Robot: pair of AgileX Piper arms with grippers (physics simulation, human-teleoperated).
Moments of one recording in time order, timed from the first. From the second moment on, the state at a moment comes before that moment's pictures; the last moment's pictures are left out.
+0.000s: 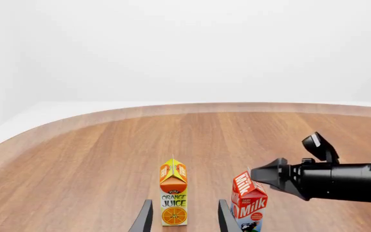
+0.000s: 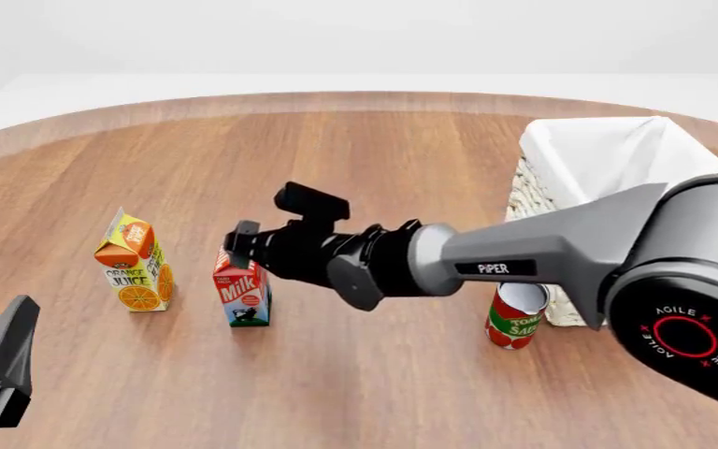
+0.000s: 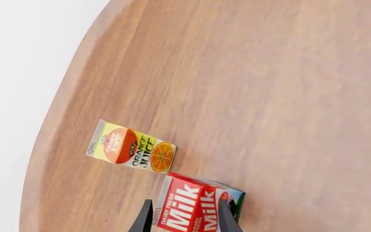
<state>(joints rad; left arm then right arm) 0.00 0.01 0.00 0.00 0.00 0.85 2.11 -1.32 -0.21 0.75</state>
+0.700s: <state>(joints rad) 0.00 0.01 0.00 0.00 0.00 0.86 2.12 -1.31 -0.26 0.80</state>
